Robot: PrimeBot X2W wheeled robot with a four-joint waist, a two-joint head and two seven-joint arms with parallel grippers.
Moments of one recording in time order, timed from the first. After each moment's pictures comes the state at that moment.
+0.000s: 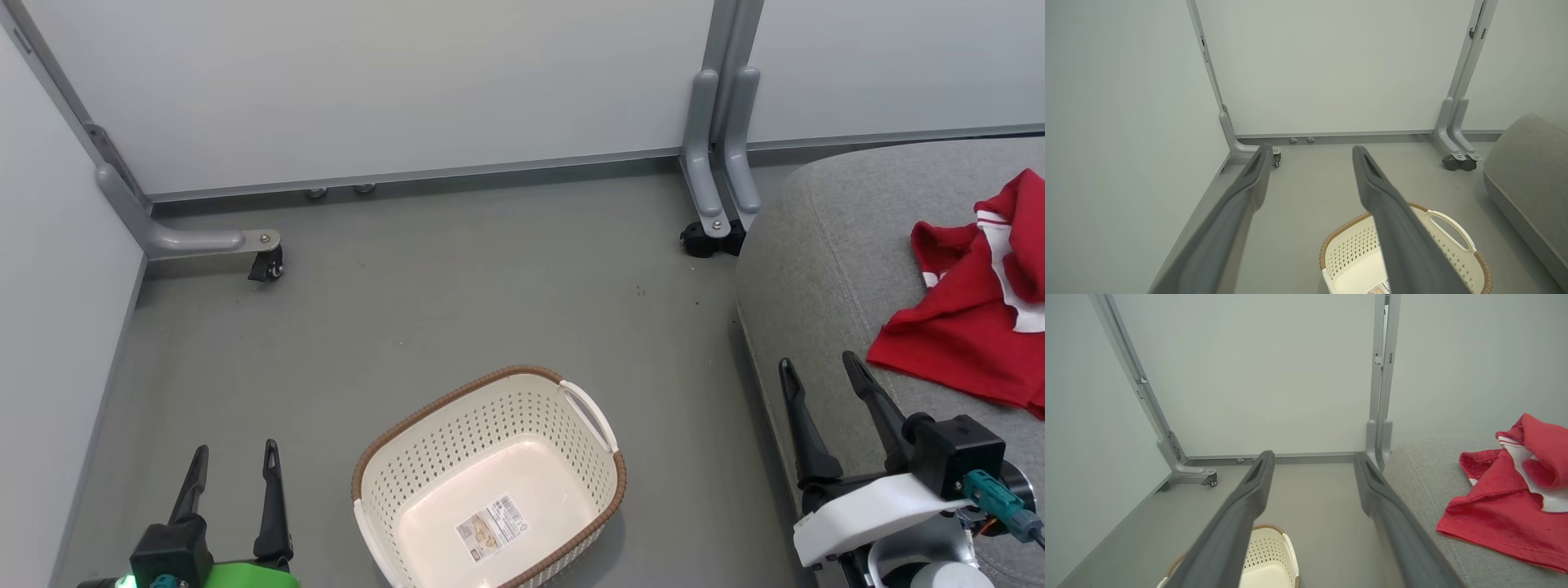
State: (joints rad) left arm 0.07 0.14 -0.06 0.20 -0.19 0.03 -0.26; right arm 0.09 -0.05 0.02 -0.11 0.14 0.13 -0.04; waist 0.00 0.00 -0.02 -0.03
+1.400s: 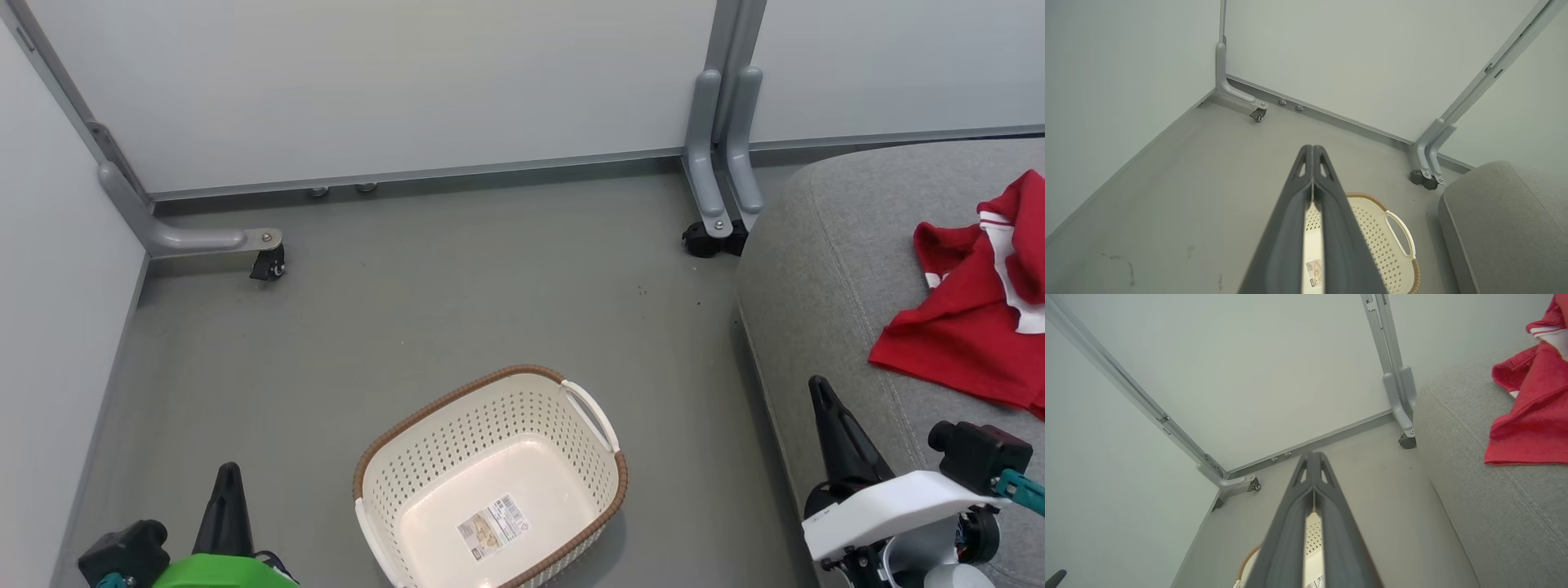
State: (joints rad) left arm 0.06 0.09 0.00 0.26 -0.51 -0.02 -0.16; right arm 0.07 -0.06 0.02 0.00 0.51 0.13 -0.02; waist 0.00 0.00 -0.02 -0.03
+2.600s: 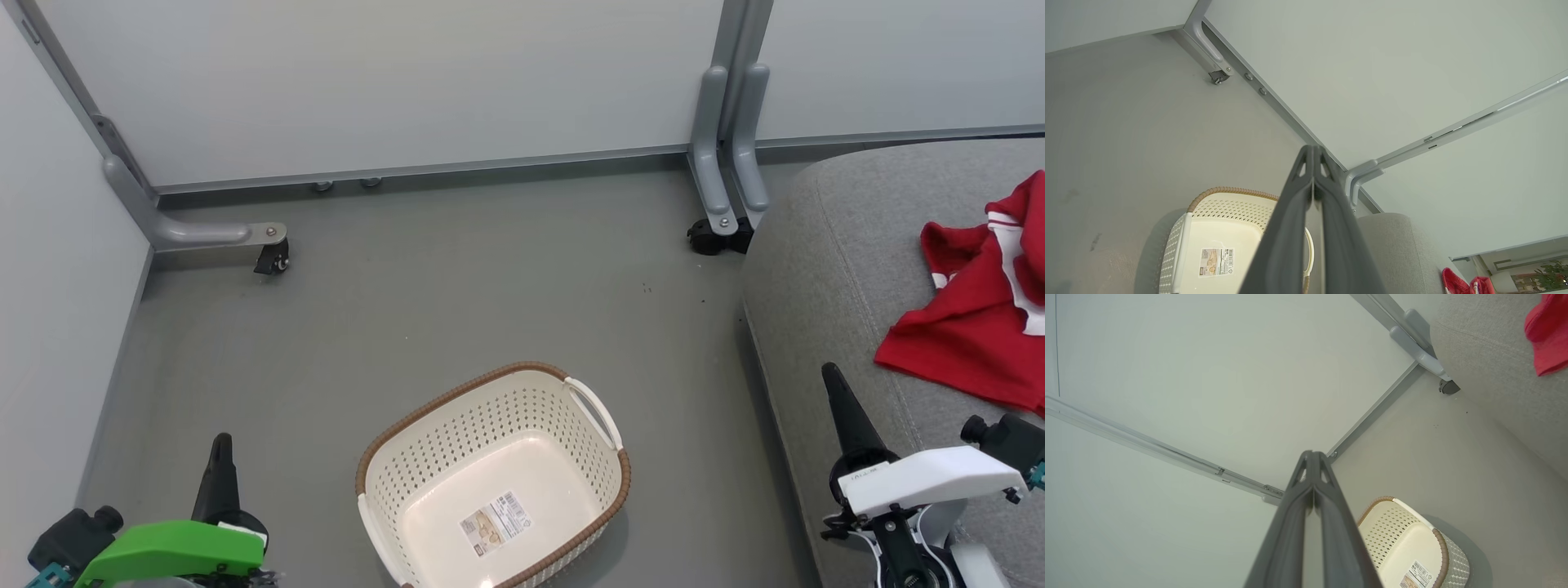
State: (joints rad) left arm -0.01 0.07 0.05 0.26 -1.00 -0.07 -0.04; right arm -0.01 -0.08 -0.01 0.11 1.03 0.13 0.02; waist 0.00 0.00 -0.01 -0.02
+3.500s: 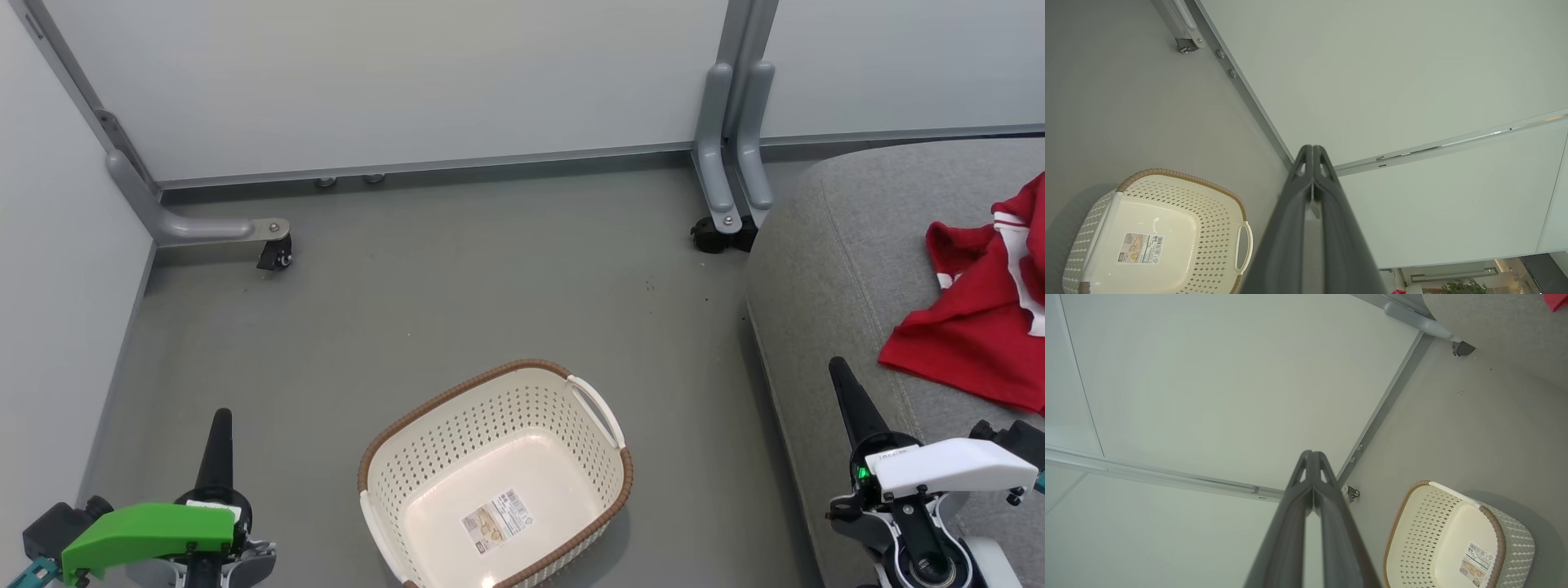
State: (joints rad) left arm -0.05 0.06 0.08 0.25 -1.28 -0.10 0.03; right arm -0.05 -0.08 -0.03 0.17 1.31 0.13 0.04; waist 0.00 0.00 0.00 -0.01
